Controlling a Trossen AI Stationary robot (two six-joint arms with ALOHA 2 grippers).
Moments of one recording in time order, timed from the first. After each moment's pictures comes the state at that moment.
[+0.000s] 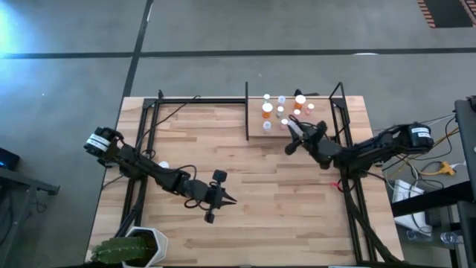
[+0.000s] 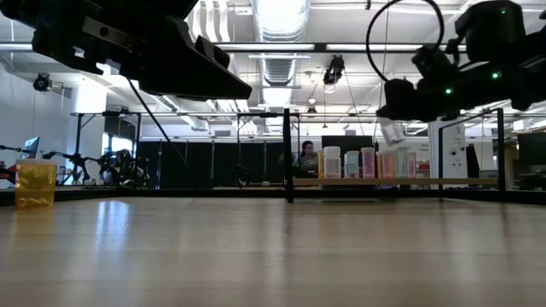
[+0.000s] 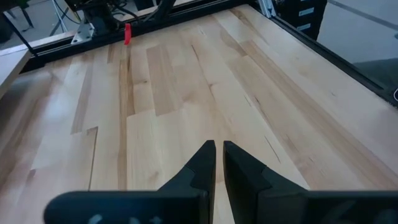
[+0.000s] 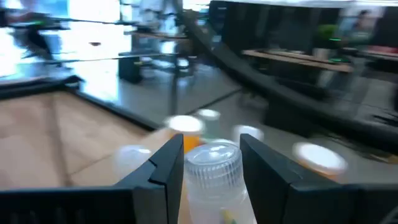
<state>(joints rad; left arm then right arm) -0.39 1.58 0.68 0.51 -0.19 0.09 -0.06 1.28 0.15 1.11 0.88 -0.09</state>
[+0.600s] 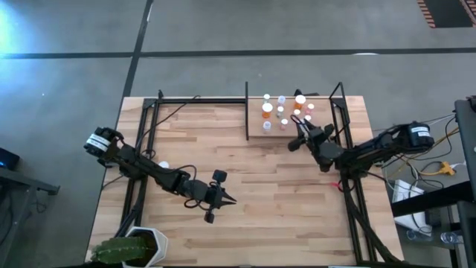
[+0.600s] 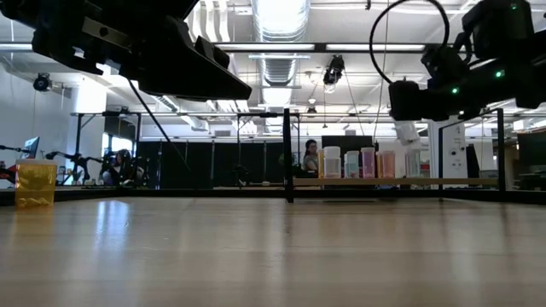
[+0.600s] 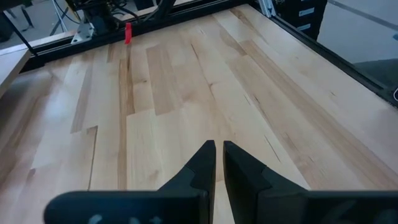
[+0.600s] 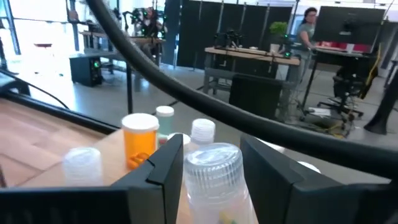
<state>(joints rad) -0.39 1.58 0.68 0.52 -0.19 0.09 -0.01 1.28 0.12 1.14 1.13 -0.09</state>
